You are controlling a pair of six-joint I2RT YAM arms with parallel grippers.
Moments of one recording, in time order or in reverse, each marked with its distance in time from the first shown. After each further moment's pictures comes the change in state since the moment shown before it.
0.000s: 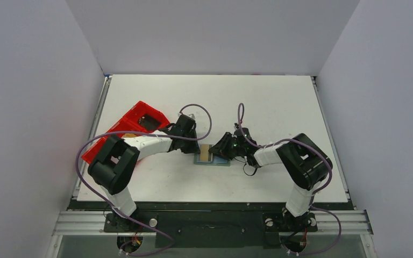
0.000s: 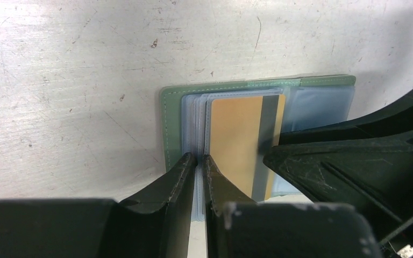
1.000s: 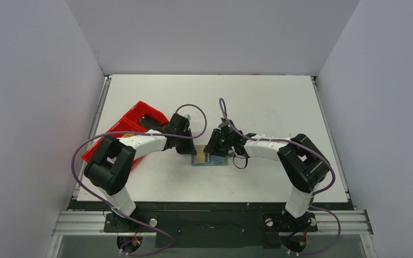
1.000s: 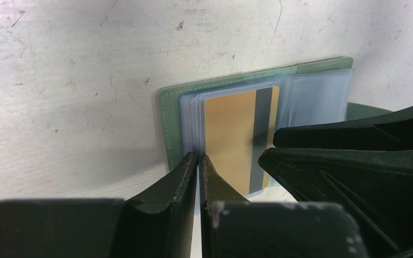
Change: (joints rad) left arm 0.074 -0.038 -0.039 -0.023 0.106 0.034; right arm 0.101 -0.004 0.272 -0.478 0.159 -0.178
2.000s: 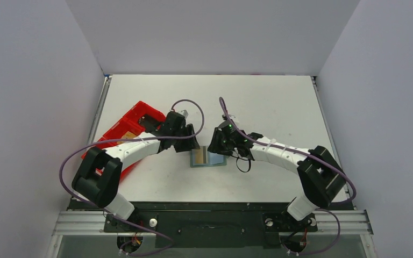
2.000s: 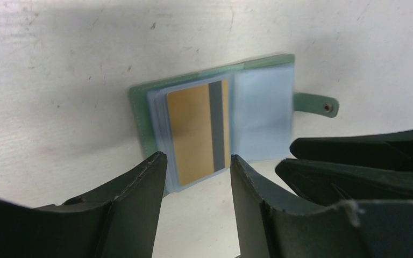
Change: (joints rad) left arm -0.016 -0.145 0.005 -0.021 -0.023 -0.023; right arm 0.055 -0.221 0.006 -0.216 0.181 -0.093
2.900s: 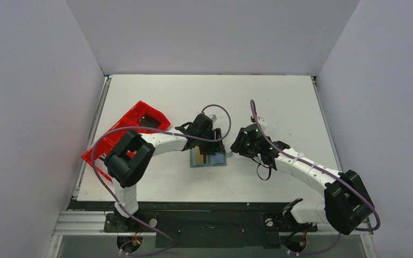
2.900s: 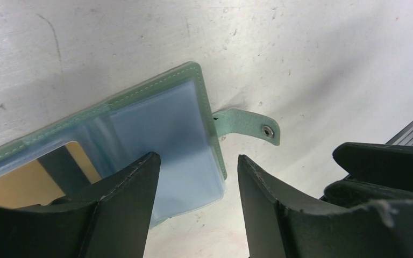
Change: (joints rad) left arm -0.174 0.322 0.186 0.123 0.086 -0.046; right arm -0.153 -0.262 -0.220 -0.015 0.063 -0.010
